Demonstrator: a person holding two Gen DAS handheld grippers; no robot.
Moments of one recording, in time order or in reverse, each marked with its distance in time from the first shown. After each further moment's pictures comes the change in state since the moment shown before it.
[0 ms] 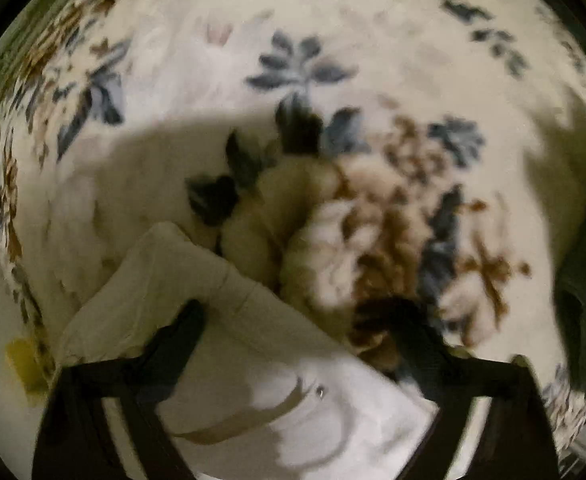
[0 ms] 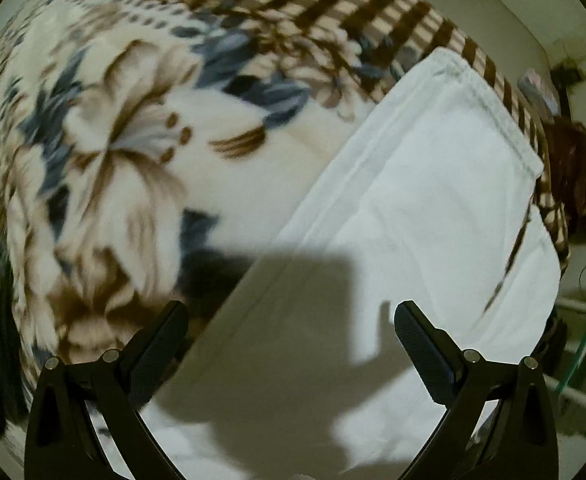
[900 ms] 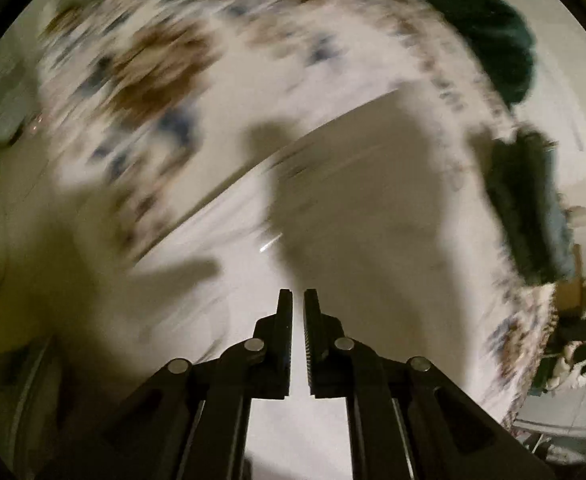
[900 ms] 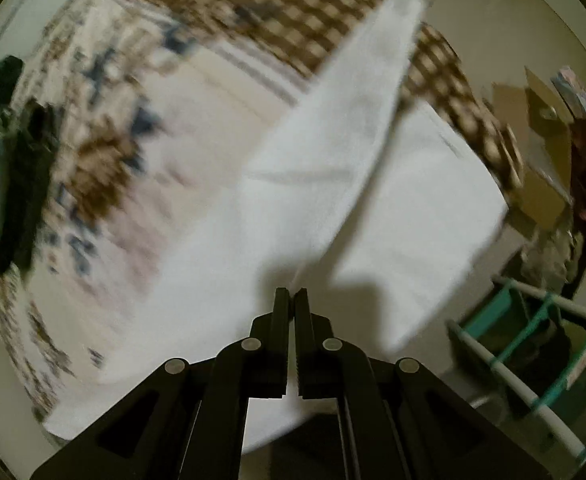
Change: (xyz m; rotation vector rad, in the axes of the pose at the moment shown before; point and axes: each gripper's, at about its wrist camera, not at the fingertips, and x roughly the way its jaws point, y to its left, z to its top) left arm -0.076 0.247 -0.198 -0.123 -0.115 -0.315; right arm -0.052 -0.219 -0.125 -0.170 0.047 0.205
